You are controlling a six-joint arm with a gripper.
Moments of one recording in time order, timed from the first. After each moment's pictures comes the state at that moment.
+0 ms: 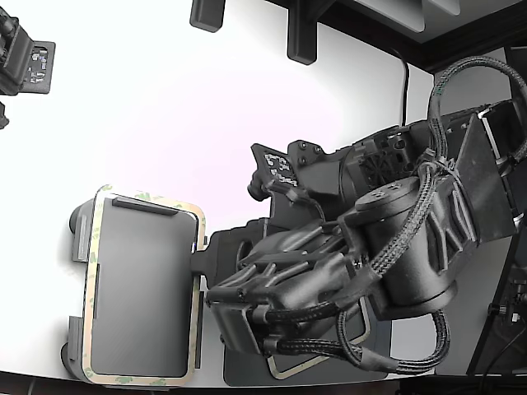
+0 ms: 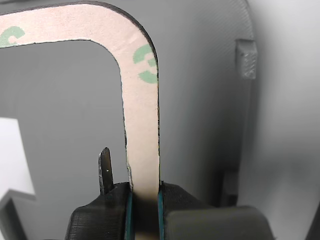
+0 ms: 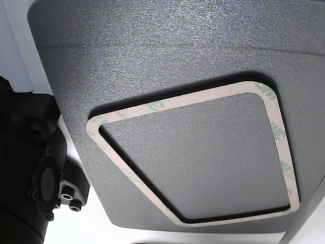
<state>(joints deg) 29.4 84.0 75.0 94.3 6.7 123.0</state>
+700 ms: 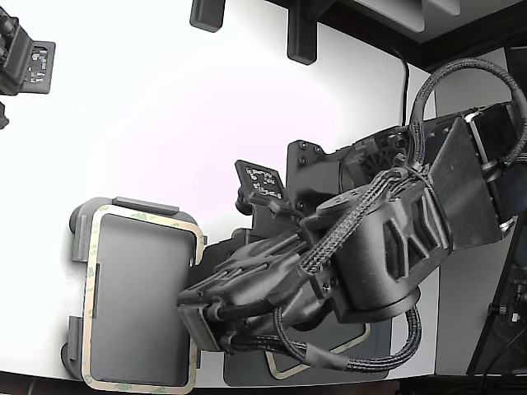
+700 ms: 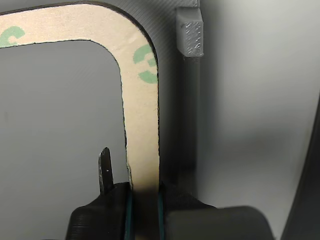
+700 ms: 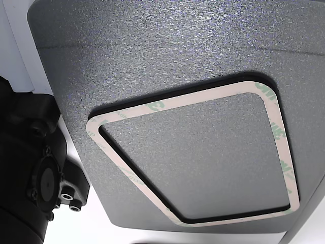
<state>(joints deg) 28.3 78.9 74.5 94.3 0.0 123.3</state>
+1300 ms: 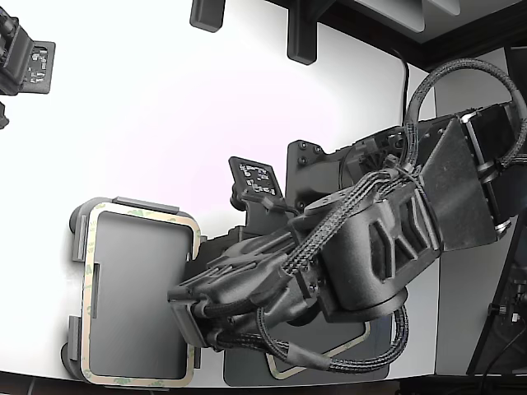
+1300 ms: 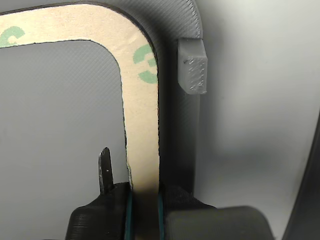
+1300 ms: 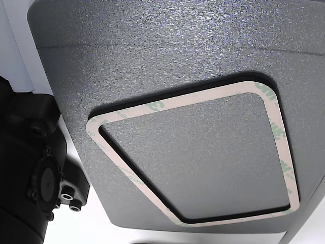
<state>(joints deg) 27.8 77.6 74.8 94.3 1.1 121.3</state>
